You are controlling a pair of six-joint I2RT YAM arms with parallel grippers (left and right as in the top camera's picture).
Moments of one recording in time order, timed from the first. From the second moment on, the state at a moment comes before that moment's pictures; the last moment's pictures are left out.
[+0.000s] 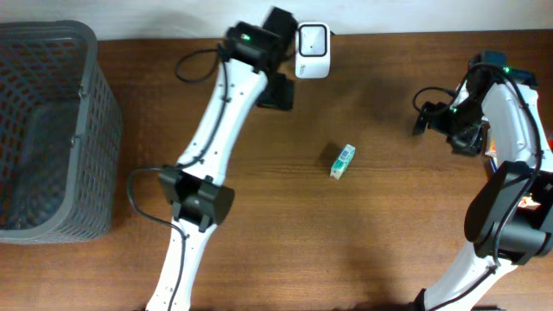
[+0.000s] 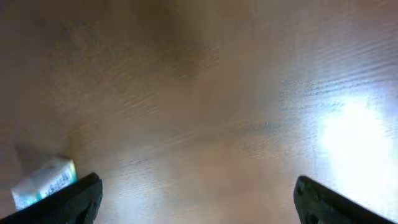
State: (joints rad) left arm -0.45 2.50 2.82 -1.68 -0.16 -0.33; right arm -0.27 2.02 1.70 -1.16 -0.13 0.20
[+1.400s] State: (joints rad) left arm -0.38 1.70 1.85 -1.39 -0.01 -0.29; right arm -0.15 1.38 1.70 -1.60 -0.23 0.12
